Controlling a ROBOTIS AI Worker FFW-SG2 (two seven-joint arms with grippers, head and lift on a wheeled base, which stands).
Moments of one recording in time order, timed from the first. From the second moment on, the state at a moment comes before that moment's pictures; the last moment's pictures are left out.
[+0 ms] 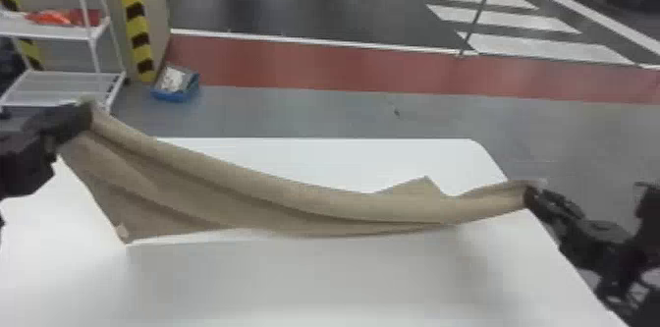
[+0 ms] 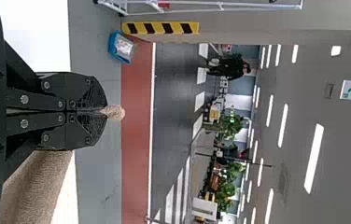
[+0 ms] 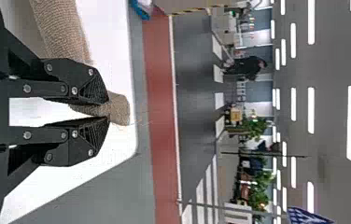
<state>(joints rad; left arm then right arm) 0.03 0.39 0.06 -2.11 0.55 0.64 0.05 0.34 -0.31 -0.56 -1.96 -0.37 0.49 0.33</state>
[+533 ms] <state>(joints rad) 0.06 0.38 0.05 -2.15 0.54 0.65 0.05 0.51 -0.17 -0.77 -2.19 -0.32 0.87 0.56</state>
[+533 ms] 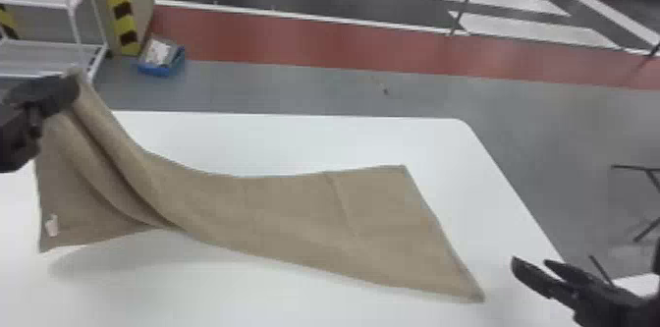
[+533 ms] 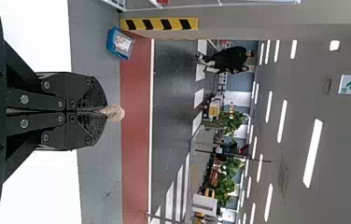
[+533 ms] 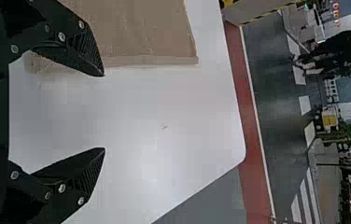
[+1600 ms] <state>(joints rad) 0.06 0.39 0.03 -2.12 0.50 0.64 0.03 -0.16 -0.24 -0.30 -1.40 -0.11 0.39 0.50</state>
